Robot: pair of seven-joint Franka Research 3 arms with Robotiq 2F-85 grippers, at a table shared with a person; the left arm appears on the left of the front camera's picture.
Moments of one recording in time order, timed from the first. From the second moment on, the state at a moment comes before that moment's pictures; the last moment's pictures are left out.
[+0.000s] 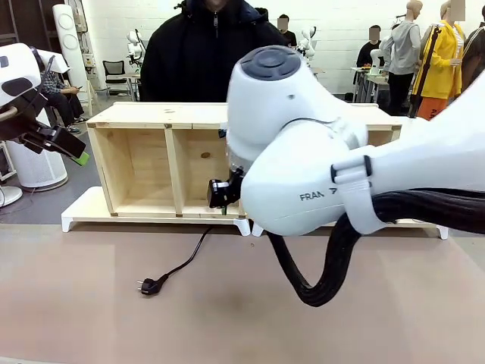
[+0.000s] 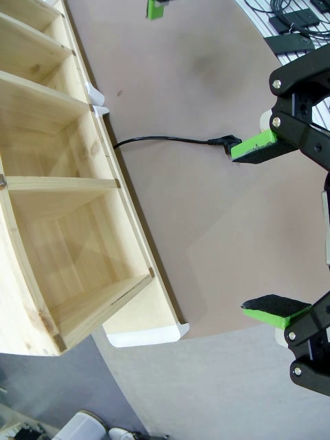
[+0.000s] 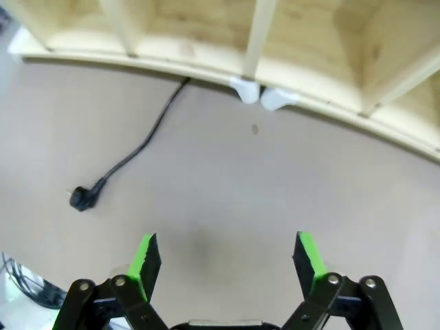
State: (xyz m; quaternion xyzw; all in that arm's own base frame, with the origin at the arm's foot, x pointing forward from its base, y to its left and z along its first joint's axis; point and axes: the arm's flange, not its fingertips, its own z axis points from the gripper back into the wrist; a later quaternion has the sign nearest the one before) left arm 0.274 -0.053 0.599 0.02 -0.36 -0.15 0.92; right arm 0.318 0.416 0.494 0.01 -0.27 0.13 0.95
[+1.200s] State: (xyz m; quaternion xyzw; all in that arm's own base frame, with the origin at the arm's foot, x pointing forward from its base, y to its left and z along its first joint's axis) left arm 0.274 -0.052 0.599 0.02 -0.36 -0.15 0.92; right arm 0.380 0.579 0.418 0.05 -0.18 -0.01 0.98
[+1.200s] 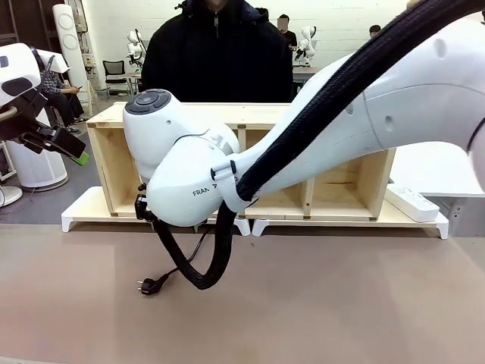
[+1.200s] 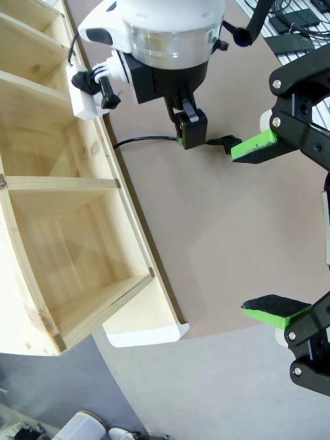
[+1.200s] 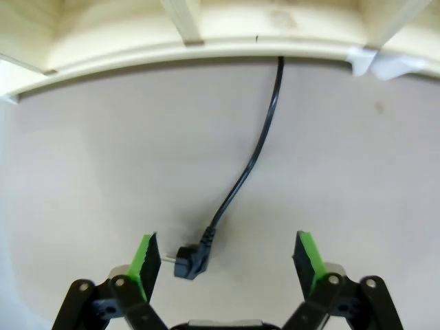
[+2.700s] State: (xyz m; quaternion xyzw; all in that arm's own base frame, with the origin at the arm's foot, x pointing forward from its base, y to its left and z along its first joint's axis) left arm 0.274 -0.052 0.599 0.02 -0.36 -0.15 0.92; right arm 0.412 0.588 0.317 0.07 -0.02 -0.08 0.99
